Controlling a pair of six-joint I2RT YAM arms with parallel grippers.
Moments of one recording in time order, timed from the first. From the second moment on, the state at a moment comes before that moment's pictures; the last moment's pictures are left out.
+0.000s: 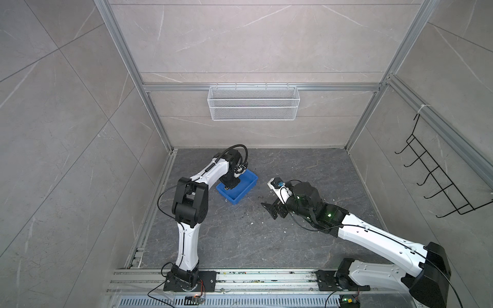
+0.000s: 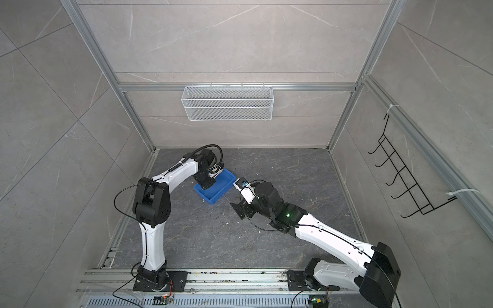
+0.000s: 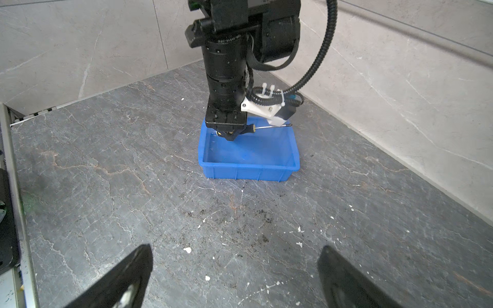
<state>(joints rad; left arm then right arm) -0.40 2.11 1.73 -1.02 -0.12 0.46 0.84 1.18 0.90 -0.19 0.02 -0.10</state>
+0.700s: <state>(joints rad) -0.44 2.13 1.62 -0.93 -0.26 0.48 0.84 1.18 0.90 -0.18 0.02 -0.10</state>
